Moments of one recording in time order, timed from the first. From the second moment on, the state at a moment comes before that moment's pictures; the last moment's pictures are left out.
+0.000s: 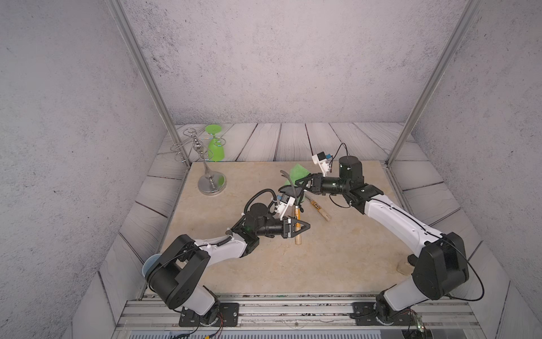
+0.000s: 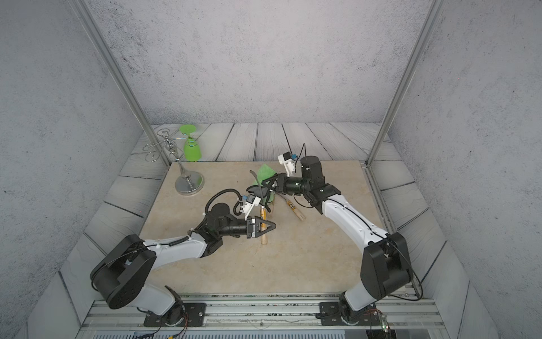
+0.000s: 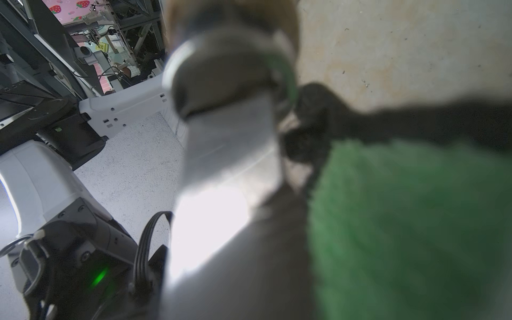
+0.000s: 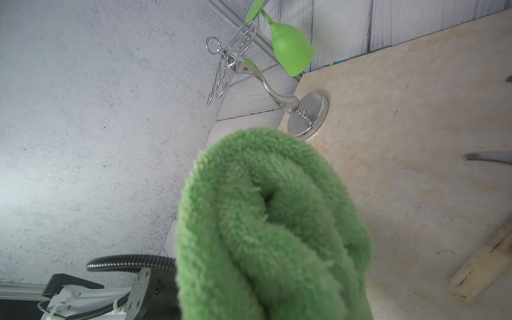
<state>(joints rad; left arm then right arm) -0.68 1.51 0.66 0.76 0.81 -0.84 0.45 1.53 1.26 -0.09 -0.82 0.71</state>
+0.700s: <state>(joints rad) -0.59 1.38 0.70 0.50 0.81 -0.75 0.47 1.46 1.21 -0.19 -0.77 0.65</state>
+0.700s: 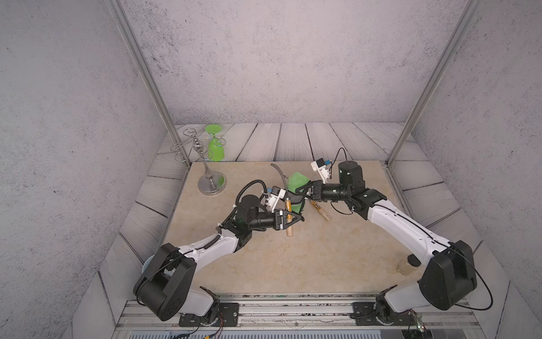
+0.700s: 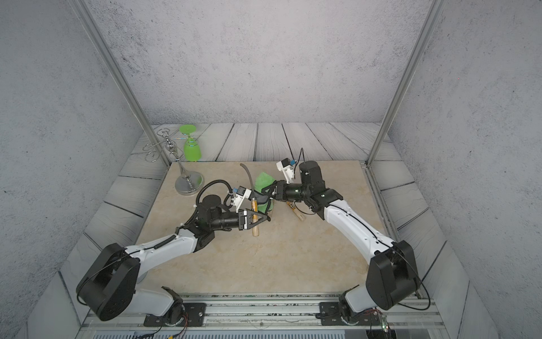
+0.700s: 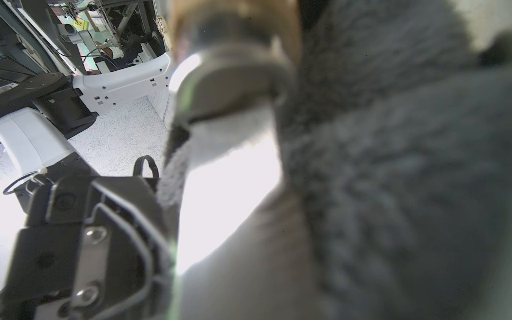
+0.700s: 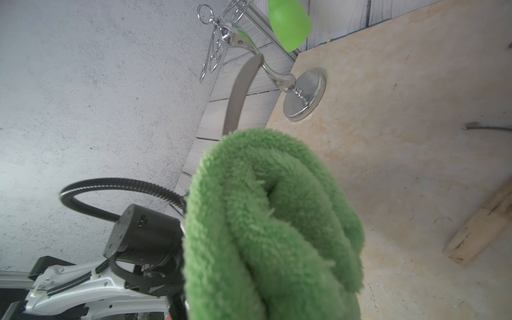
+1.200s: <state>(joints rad) -0.47 1.34 0.70 0.26 0.70 -0.64 0.31 1.41 1.08 -0.39 -0.69 0.53</state>
